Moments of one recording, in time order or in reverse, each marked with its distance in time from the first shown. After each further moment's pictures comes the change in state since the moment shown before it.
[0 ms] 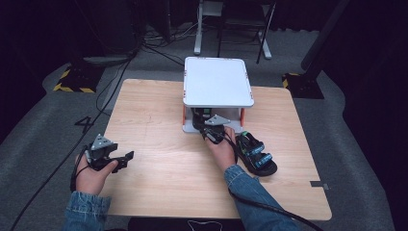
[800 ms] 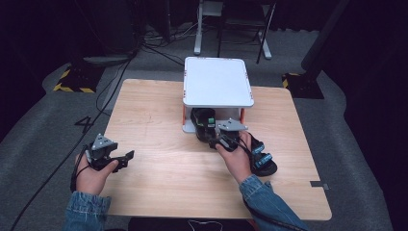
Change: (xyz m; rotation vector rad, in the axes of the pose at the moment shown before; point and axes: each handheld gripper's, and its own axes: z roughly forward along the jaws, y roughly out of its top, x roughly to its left) left arm -0.005 0.004 -0.001 -0.002 0.009 0.012; right arm 0.000 -0.001 -0.071 -0.066 -0.033 0.008
